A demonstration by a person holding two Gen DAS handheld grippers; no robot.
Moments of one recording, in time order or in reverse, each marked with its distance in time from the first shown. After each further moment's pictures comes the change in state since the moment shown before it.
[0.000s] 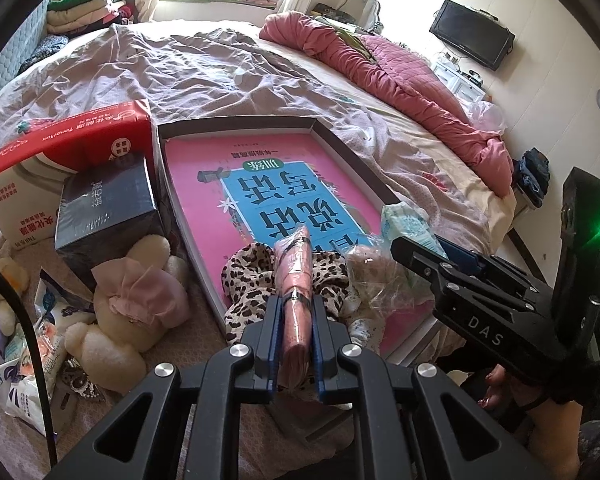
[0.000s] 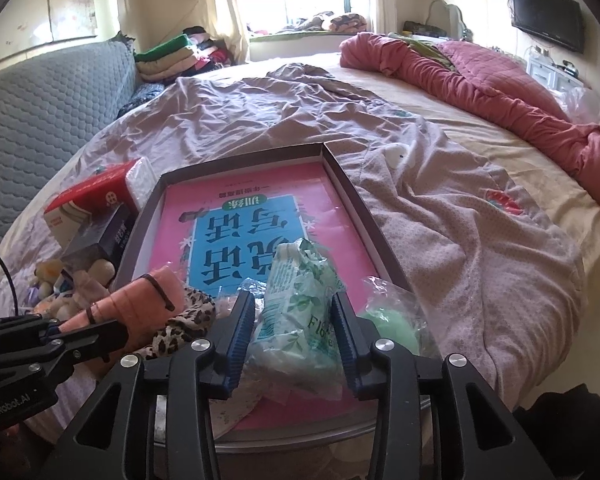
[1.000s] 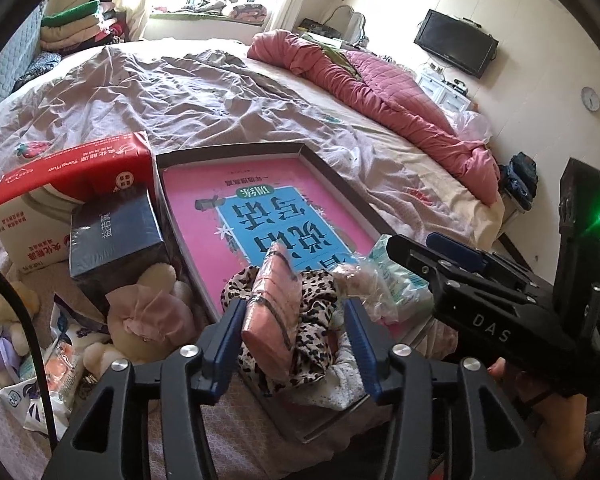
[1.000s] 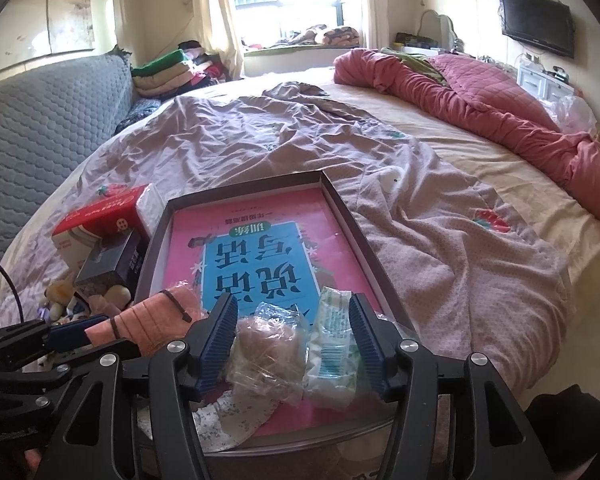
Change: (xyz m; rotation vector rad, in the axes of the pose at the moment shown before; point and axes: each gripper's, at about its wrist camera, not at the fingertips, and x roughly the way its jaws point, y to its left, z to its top) left arm -0.023 0.001 0.006 0.034 -0.063 -0.039; right arm -0.023 0.009 0.014 0.010 -0.052 -0.024
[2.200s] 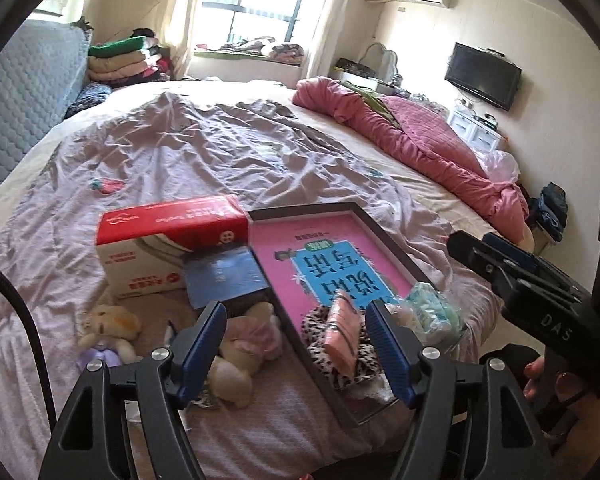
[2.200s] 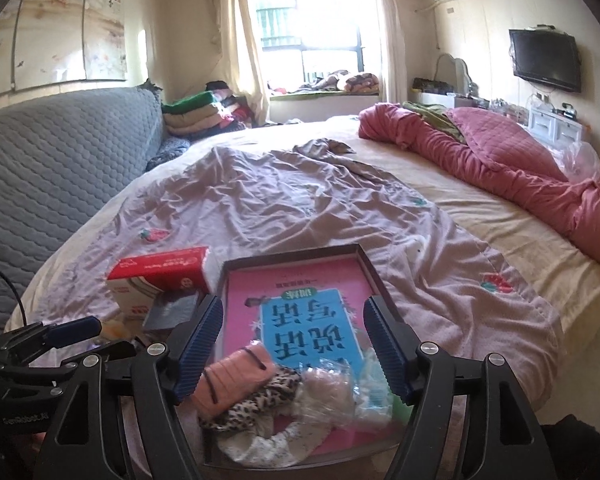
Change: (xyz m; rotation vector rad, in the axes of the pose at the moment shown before) left arm -0.087 0.025 0.011 -0.033 -0.154 0.171; right arm -0.068 0.049 0.032 -0.052 -0.167 0.072
